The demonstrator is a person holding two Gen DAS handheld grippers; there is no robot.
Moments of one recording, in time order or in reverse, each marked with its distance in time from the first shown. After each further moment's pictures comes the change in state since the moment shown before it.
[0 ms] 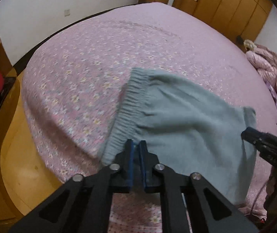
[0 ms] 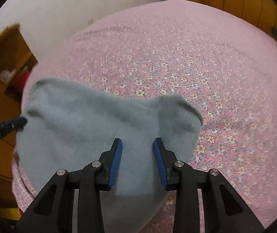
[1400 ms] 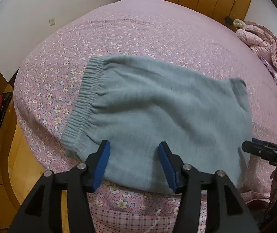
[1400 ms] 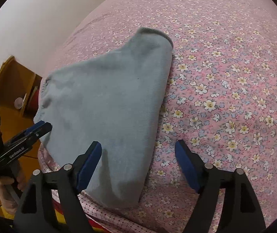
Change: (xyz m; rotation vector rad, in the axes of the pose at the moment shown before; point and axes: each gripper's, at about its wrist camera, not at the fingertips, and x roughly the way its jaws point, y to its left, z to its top) left arm 0.010 -0.057 -0.021 0.159 0.033 0.032; right arm -0.012 -0.026 -0.055 0.285 0.128 0.162
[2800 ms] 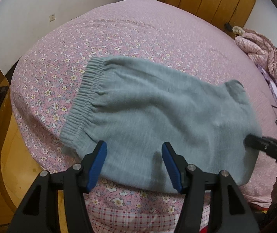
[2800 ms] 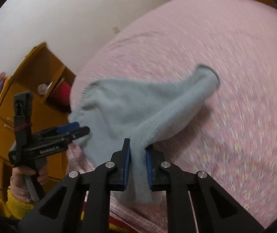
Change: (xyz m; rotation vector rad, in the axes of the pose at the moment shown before) left arm -0.001 0.010 0.004 -0.058 -0.008 -0.064; right arm -0.044 0.062 0.017 -0.247 -0.095 0.136
